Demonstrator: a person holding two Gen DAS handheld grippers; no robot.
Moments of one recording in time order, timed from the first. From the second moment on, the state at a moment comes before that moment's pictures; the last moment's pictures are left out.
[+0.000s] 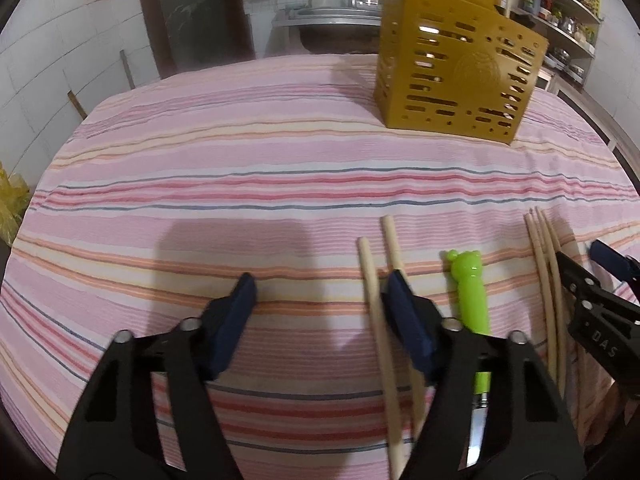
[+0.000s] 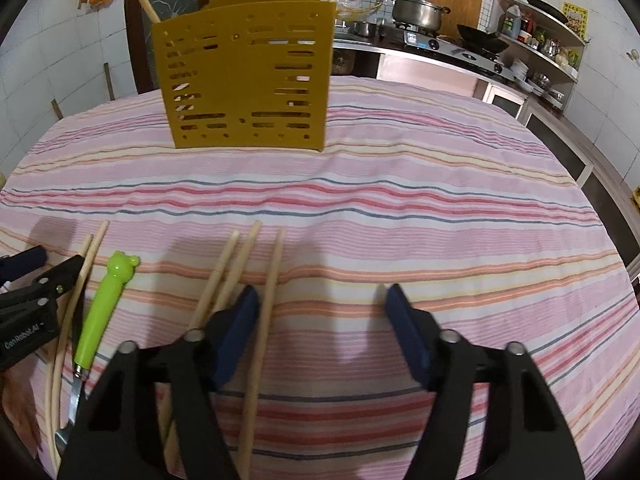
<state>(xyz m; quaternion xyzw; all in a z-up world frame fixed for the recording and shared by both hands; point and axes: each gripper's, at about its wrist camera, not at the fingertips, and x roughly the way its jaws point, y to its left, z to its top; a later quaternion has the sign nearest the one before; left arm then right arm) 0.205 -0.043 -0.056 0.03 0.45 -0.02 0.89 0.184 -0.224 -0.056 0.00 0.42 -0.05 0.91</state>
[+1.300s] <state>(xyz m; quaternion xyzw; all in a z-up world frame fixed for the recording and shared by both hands) 0.191 -0.030 -0.007 0.01 0.38 -0.02 0.93 0.171 -0.246 -0.012 0.07 0.33 -0.02 0.94</state>
